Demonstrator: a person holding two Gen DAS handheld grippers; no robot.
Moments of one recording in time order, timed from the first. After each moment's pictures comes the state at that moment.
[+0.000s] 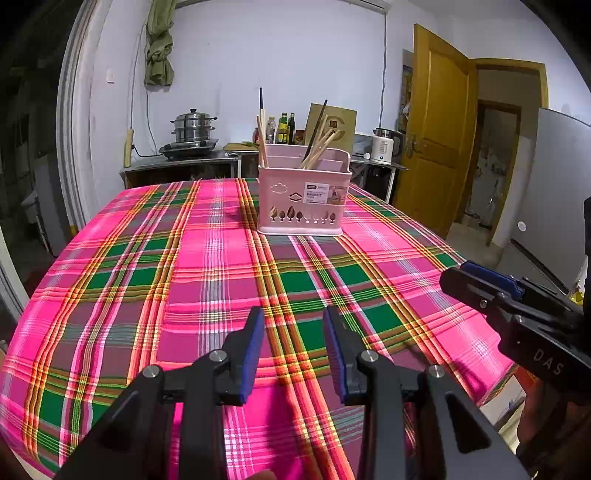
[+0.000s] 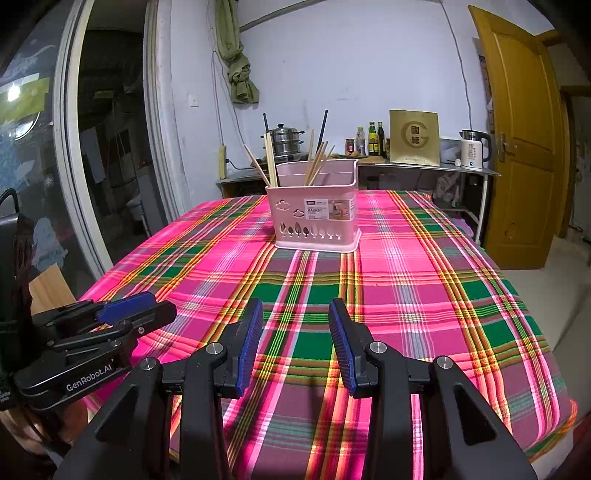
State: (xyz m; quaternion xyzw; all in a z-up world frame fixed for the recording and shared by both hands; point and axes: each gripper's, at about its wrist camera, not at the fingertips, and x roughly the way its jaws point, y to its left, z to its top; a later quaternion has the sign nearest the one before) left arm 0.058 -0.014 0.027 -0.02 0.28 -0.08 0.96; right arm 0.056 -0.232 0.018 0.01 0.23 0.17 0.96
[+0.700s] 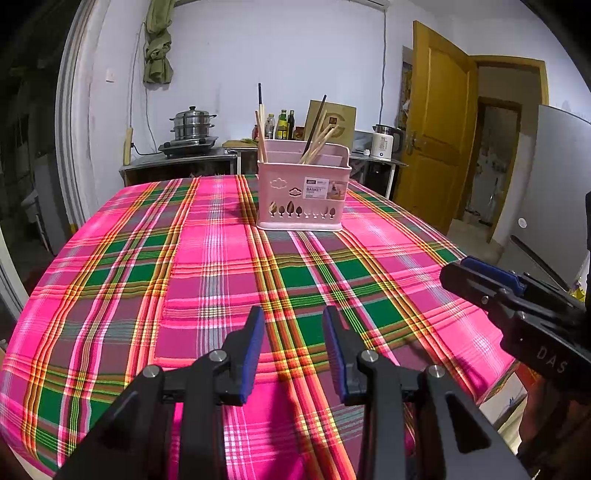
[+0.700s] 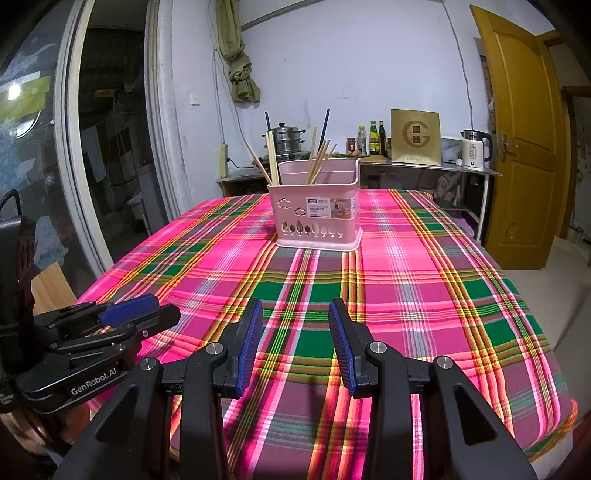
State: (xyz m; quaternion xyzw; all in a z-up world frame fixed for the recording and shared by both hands) left arm 0.059 -0.016 0.024 -0.02 0.28 -0.08 0.96; right arm 0.055 -0.231 0.017 0.01 0.23 0.17 0.96
